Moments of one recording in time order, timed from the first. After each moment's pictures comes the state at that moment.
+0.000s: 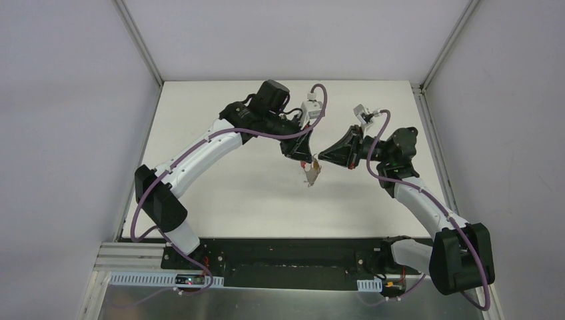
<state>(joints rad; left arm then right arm) -0.73 1.65 1.68 -0.77 0.75 0.11 0.25 1.16 0.65 0.72 -1.22 0.67</state>
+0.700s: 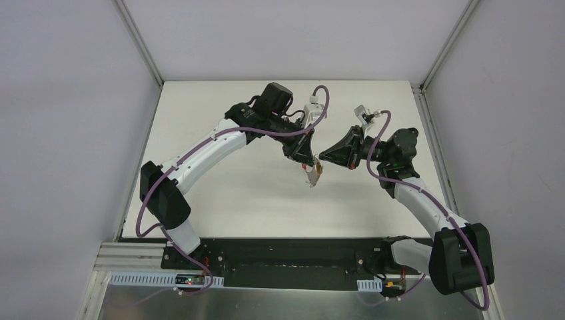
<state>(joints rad) -0.73 1.68 1.66 -0.75 0.82 0.04 0.24 1.16 0.64 0.72 -1.22 0.67</state>
